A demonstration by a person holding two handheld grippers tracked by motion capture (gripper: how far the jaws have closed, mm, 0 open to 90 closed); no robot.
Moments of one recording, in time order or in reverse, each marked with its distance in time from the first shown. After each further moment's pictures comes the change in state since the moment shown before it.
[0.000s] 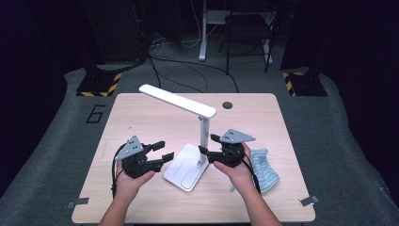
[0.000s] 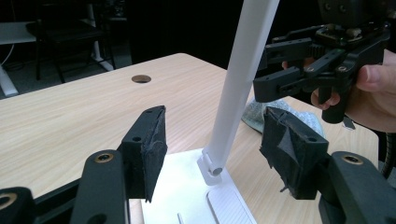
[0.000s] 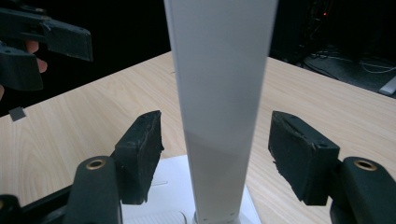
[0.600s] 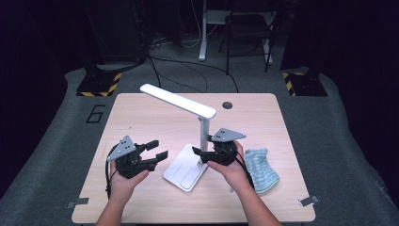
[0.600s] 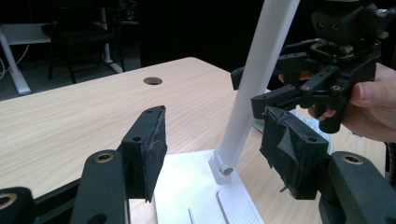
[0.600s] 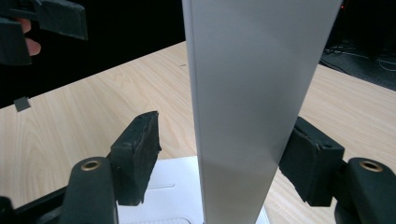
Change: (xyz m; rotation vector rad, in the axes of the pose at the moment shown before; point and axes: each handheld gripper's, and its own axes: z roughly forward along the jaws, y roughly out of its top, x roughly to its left) left arm 0.006 -0.001 -0.013 -0.030 0.033 -0.026; right arm 0.004 0.001 0.020 0.040 0.041 -0.026
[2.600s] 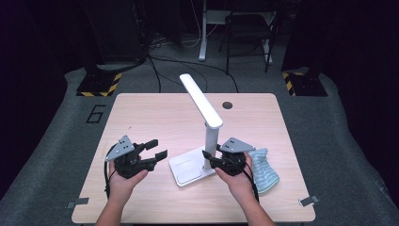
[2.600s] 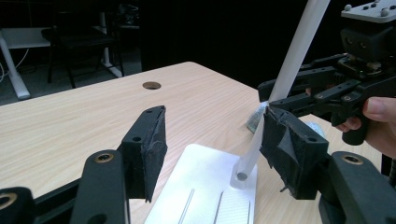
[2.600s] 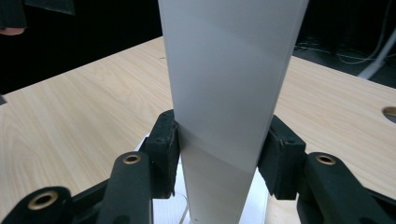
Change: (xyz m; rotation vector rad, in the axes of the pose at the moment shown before) left arm -0.002 0.003 -0.003 -0.011 -0.006 0.001; right arm 0.013 -0.018 -0.033 -0.007 -0.120 0.022
